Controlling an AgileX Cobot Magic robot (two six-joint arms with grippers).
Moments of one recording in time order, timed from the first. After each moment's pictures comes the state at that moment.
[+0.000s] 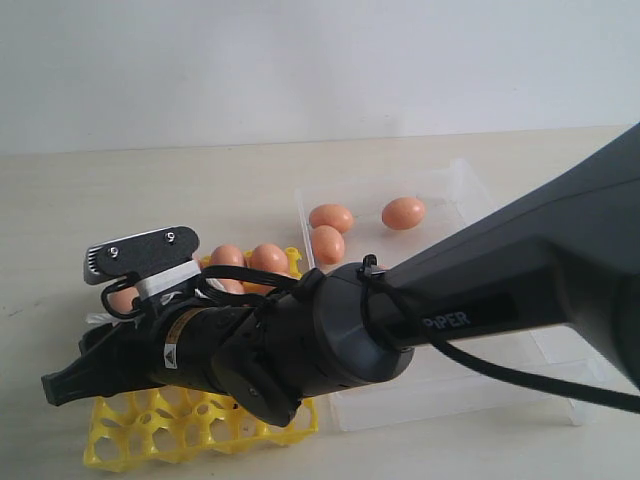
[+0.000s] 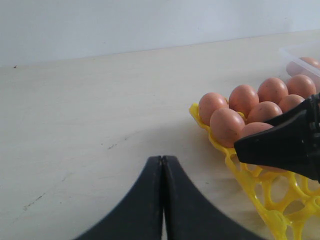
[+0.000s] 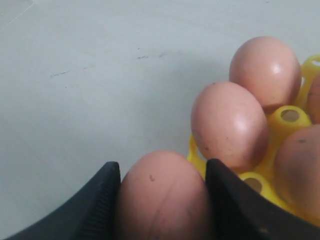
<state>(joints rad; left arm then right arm) -0.06 0.01 0.00 -0.19 0.37 0.21 1.03 2.15 -1.19 0.06 -0.30 0.35</state>
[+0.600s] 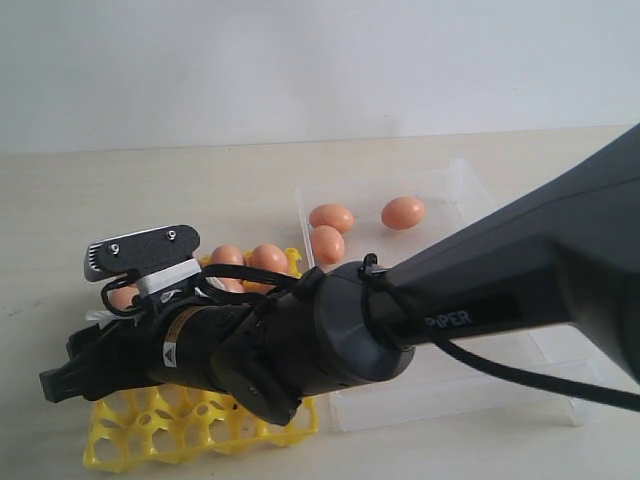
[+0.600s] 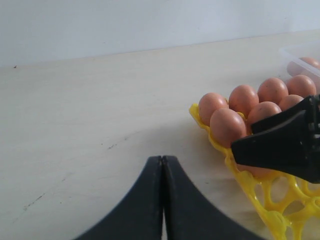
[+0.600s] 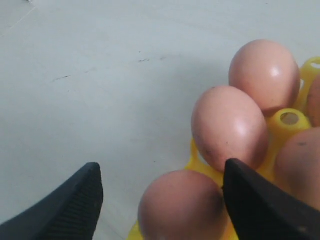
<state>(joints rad) -0.06 0.01 0.00 -0.19 0.37 0.21 1.03 2.14 -1.19 0.06 -0.31 0.36</state>
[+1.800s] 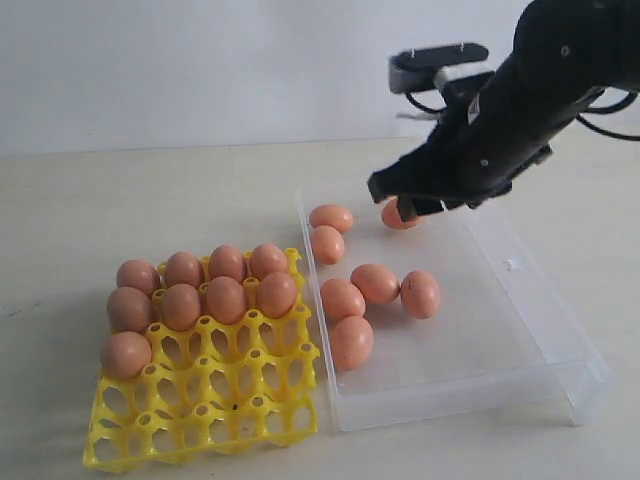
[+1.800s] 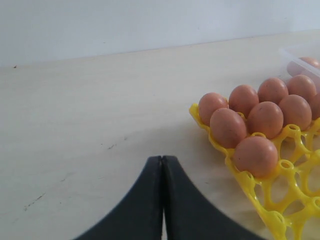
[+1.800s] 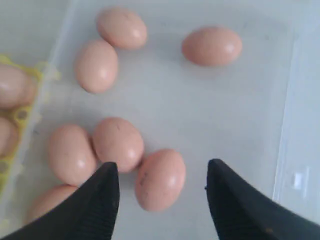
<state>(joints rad) -0.06 0.01 0.00 -0.19 0.37 0.21 0.44 1.72 -1.19 -0.02 0.65 0.12</state>
